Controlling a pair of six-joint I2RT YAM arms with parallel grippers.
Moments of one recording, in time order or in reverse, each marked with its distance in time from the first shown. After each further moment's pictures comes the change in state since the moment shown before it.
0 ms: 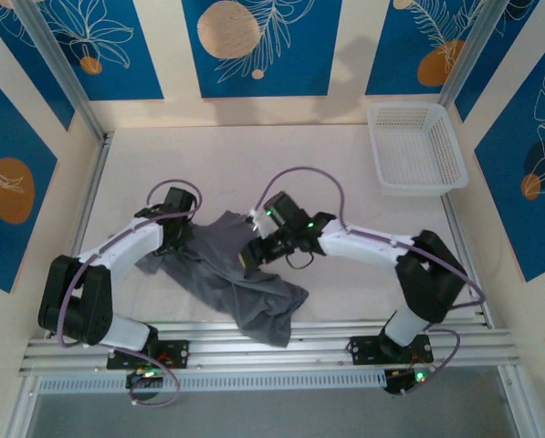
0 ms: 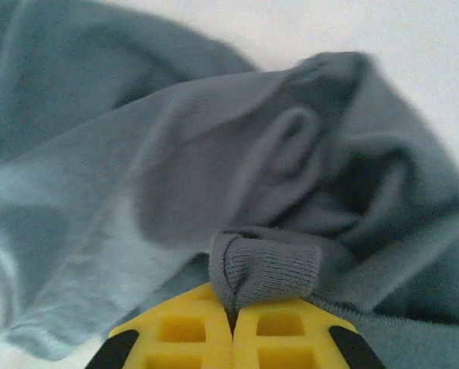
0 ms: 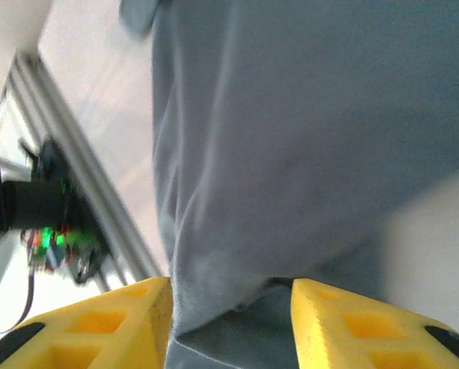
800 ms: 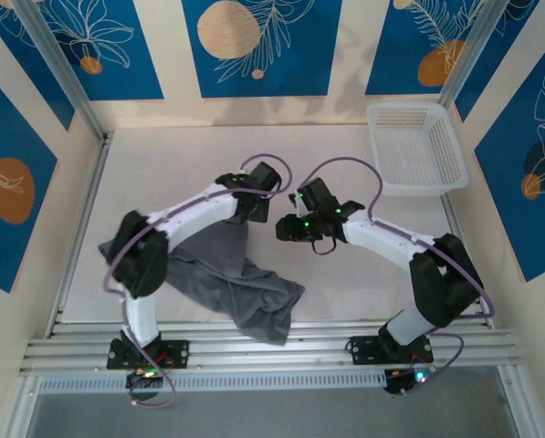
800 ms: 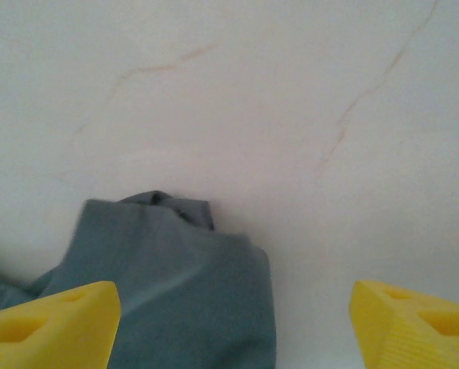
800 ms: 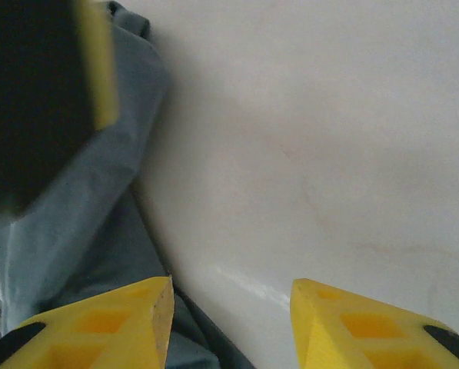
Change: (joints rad) left arm -0.422 0.500 0.689 -0.189 -0.041 0.236; right arm -0.210 -0.073 -0.074 -0.085 0.192 0.145
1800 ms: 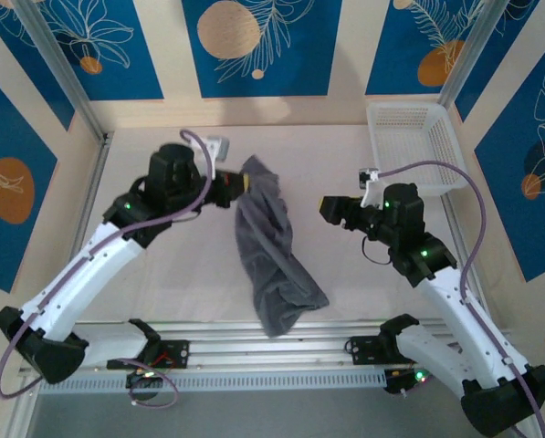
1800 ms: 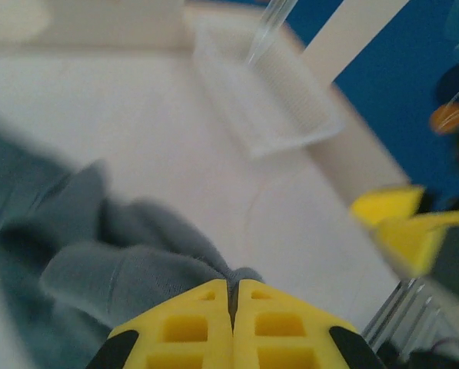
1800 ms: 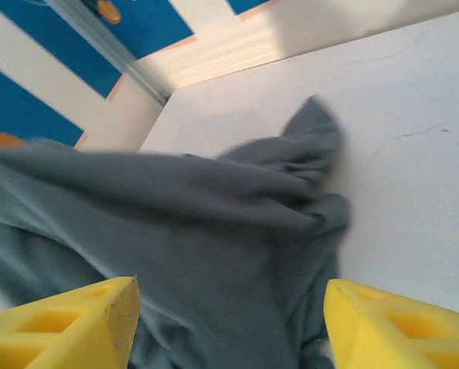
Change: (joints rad) left arm 0.104 -0.739 -0.266 0.307 0.635 0.077; right arm -0.215 -0.676 -0.135 0.060 -0.041 -0.032
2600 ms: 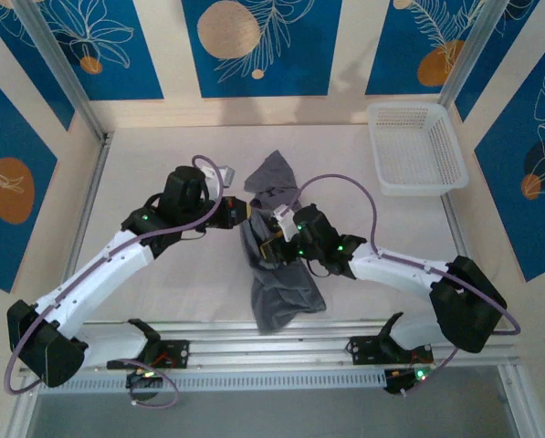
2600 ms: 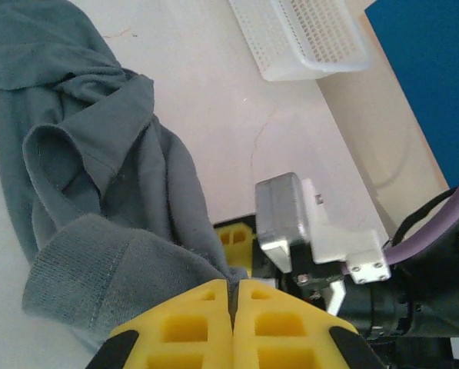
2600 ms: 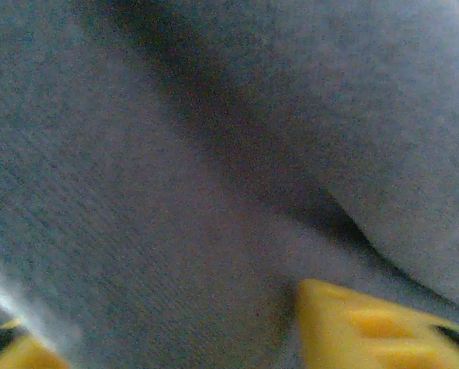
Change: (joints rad) left arm 0.016 -0.006 -0.181 0.074 0.105 -0.107; right arm 0.416 0.521 -0.102 0.349 0.150 -0.312
